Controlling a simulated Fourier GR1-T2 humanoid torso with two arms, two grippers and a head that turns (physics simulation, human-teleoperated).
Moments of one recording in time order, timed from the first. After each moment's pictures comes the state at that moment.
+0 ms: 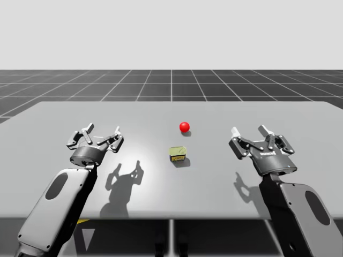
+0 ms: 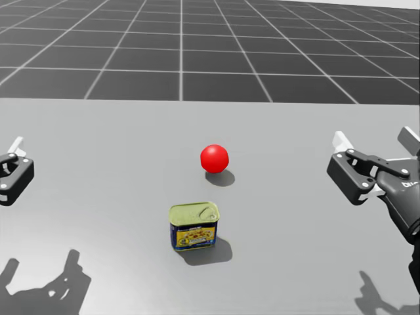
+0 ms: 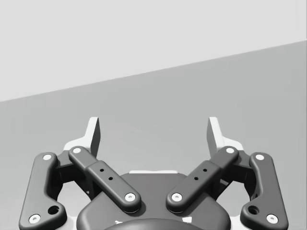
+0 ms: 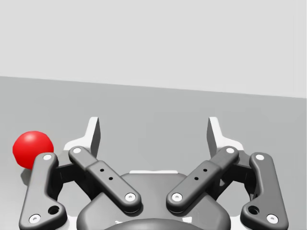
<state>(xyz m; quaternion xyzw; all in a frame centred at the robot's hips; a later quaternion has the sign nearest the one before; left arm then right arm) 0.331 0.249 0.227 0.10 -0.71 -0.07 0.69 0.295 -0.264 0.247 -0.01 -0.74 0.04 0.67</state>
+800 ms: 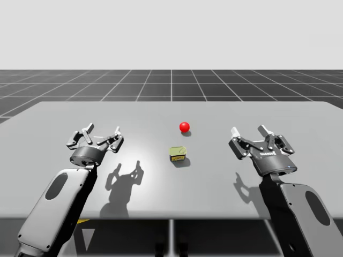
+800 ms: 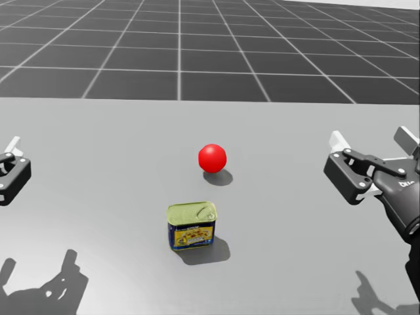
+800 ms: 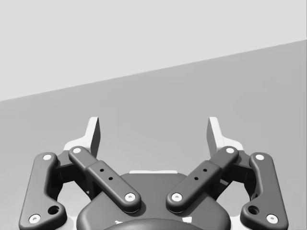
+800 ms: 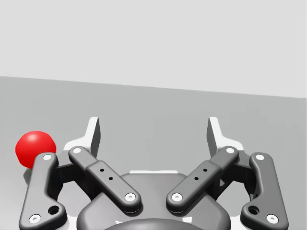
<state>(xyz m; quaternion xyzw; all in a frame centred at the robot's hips) 0.331 0.249 0.227 0.10 -0.71 -0.07 0.69 0.294 -0.263 0.247 0.00 -0.74 0.04 0.67</state>
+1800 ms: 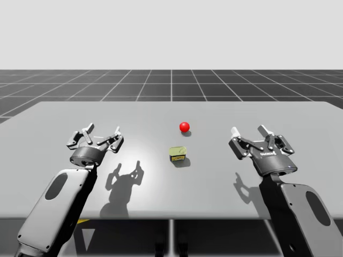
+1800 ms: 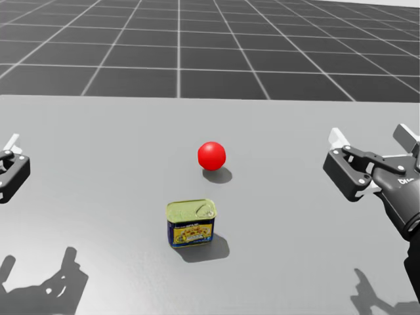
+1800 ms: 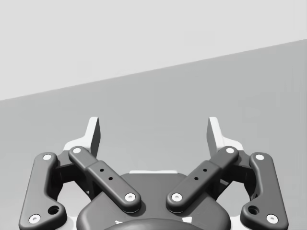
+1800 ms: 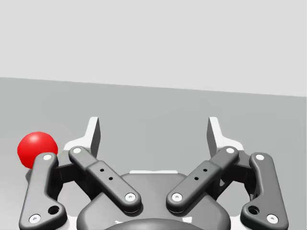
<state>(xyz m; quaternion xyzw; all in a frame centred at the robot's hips) 0.331 0.249 0.227 0.10 -0.71 -0.07 0.69 0.294 -0.263 0.248 0.00 -0.74 0.03 0.67</state>
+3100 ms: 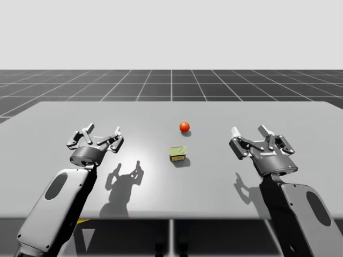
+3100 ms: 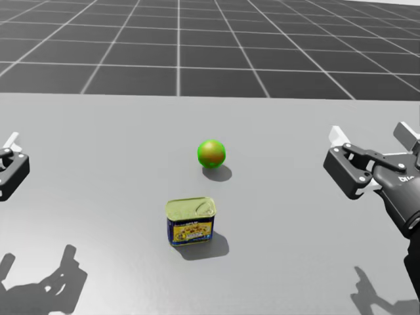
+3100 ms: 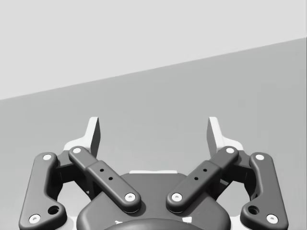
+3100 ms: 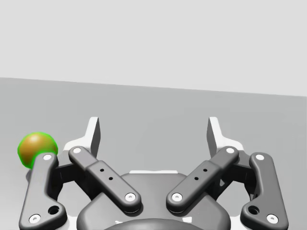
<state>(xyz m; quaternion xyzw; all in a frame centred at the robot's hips) 0.331 0.249 0.227 0.10 -0.71 -0.07 0.69 0.294 -0.264 0.248 0.00 -0.74 0.03 0.67</state>
